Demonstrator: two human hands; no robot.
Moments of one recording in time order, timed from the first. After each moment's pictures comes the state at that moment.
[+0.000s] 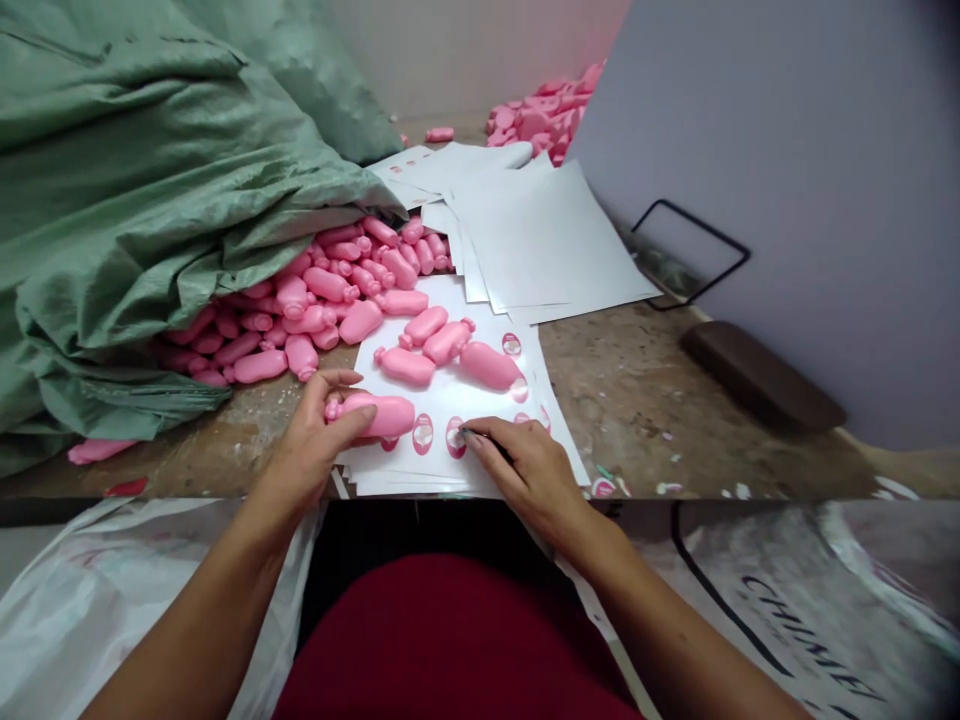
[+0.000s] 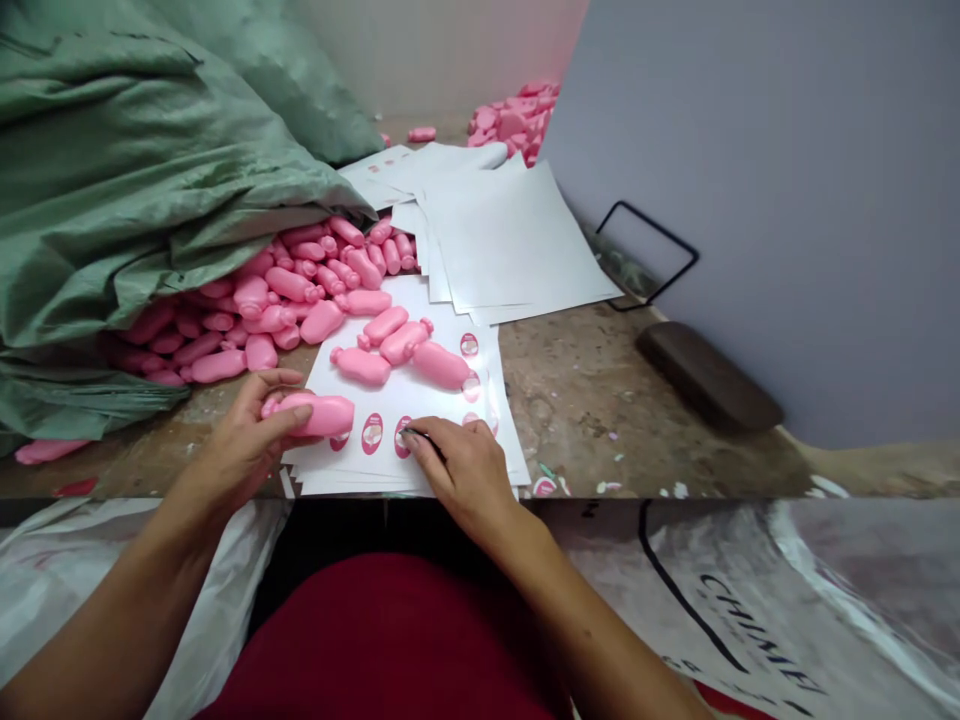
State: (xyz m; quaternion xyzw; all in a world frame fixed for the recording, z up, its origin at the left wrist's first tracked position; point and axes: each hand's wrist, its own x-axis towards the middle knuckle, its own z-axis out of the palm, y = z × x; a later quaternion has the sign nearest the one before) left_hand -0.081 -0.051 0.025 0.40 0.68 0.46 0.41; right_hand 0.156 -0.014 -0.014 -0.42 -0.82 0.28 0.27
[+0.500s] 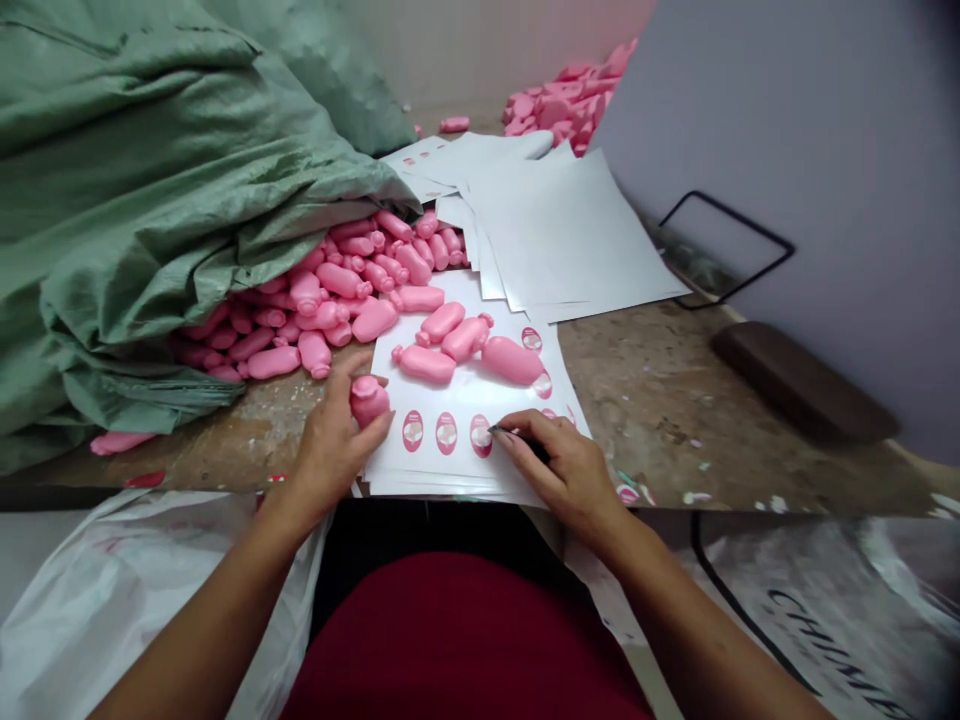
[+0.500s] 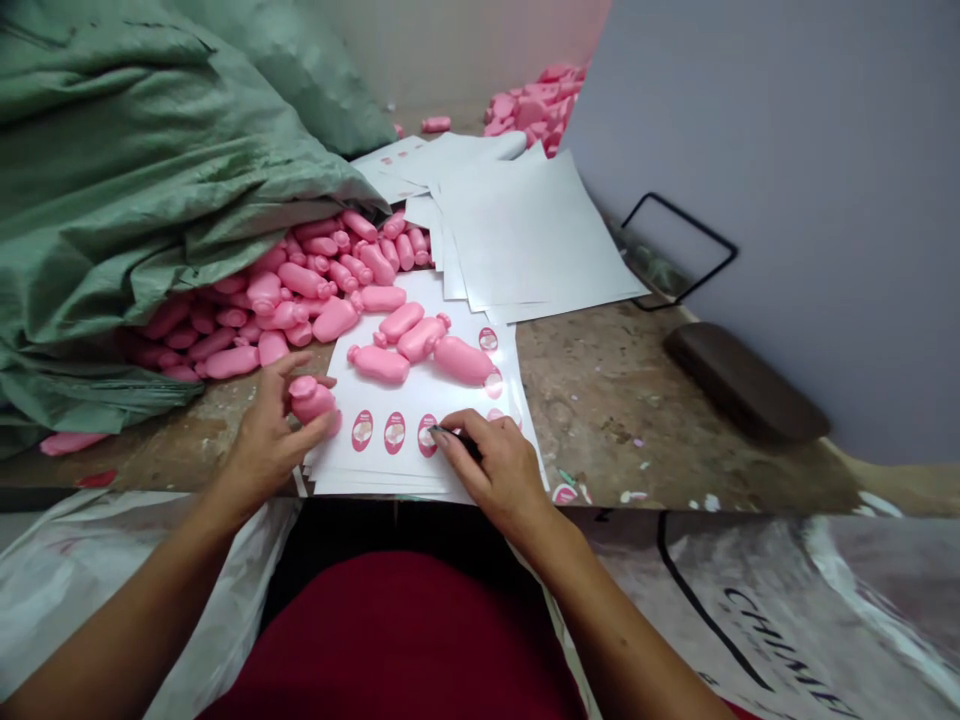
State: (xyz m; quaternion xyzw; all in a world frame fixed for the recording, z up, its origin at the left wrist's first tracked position) left_hand -0.095 -0.049 0.011 0.60 0.67 0.38 0.21; right_hand 0.168 -0.005 -0.027 -0.45 -0.81 0.25 0.29
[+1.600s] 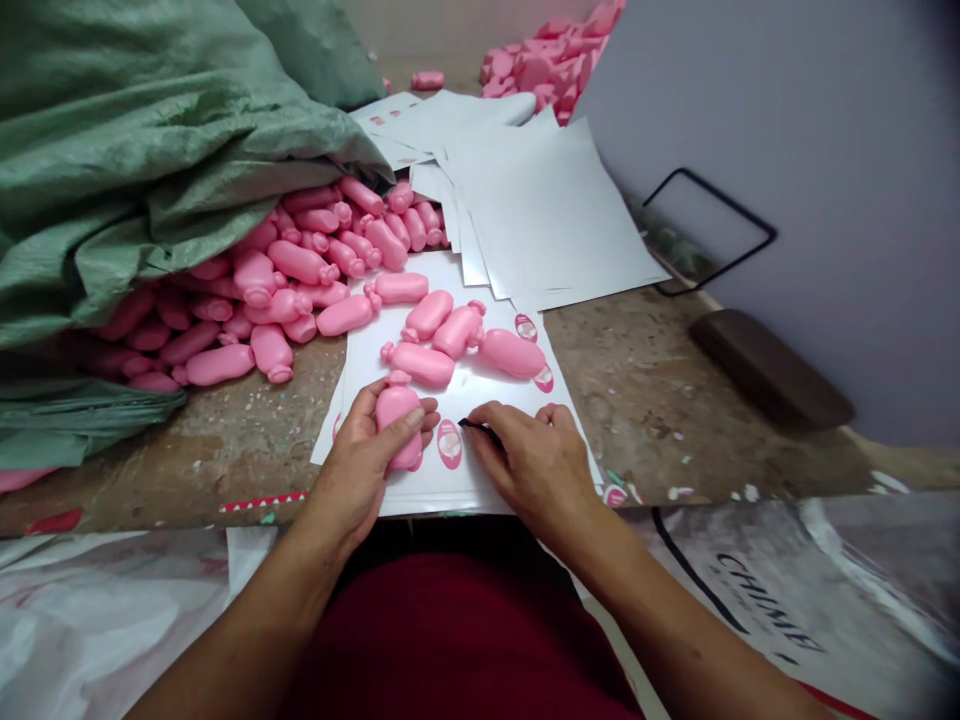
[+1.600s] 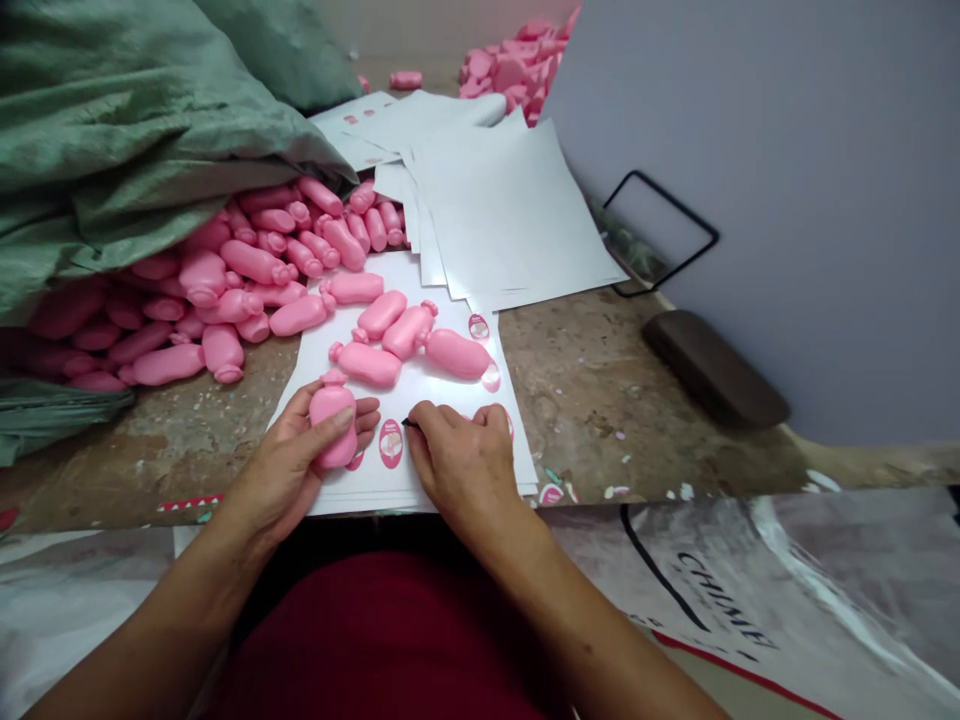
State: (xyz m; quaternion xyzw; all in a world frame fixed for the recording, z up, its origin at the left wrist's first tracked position) left_hand -0.031 -0.032 0.005 0.16 0.55 0.53 0.63; right_hand 0.143 -0.001 -0.021 -0.48 -0.86 0.07 0.19
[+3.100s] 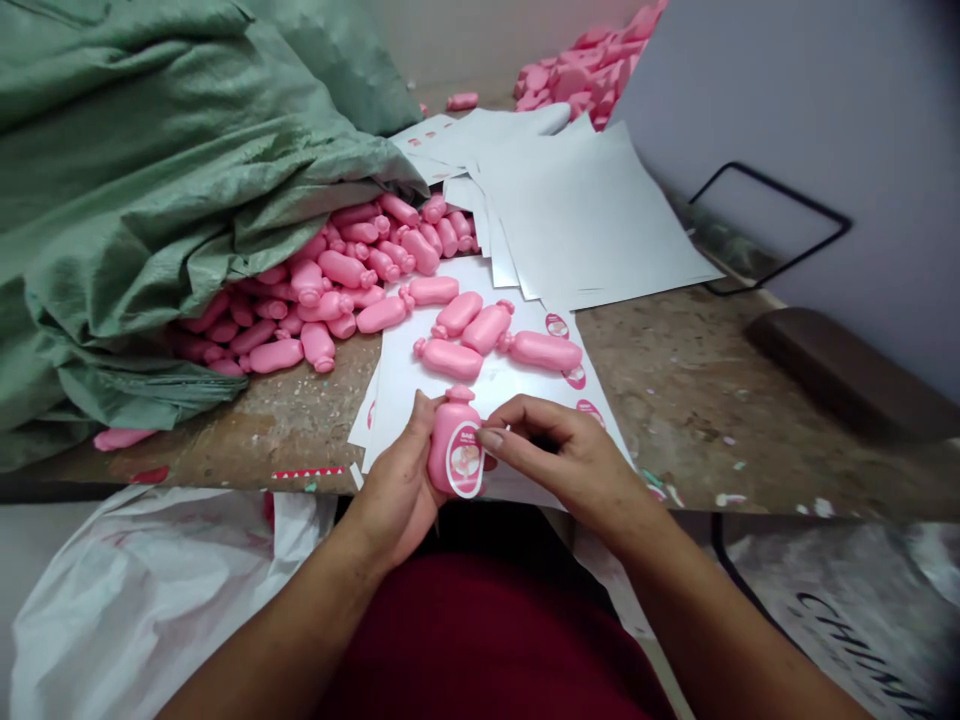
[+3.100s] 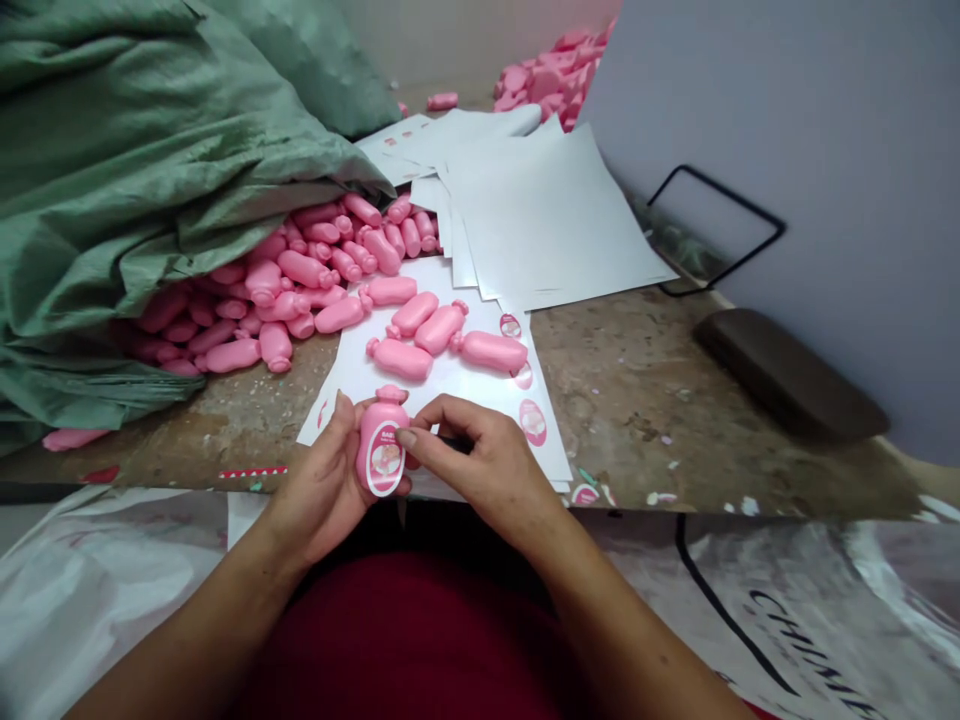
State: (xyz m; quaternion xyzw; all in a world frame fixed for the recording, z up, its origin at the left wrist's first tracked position) left_hand -0.014 -0.059 0.022 0.13 0.44 0.53 0.71; right_hand 0.138 -0.006 0.016 -0.43 -0.65 0.56 0.27
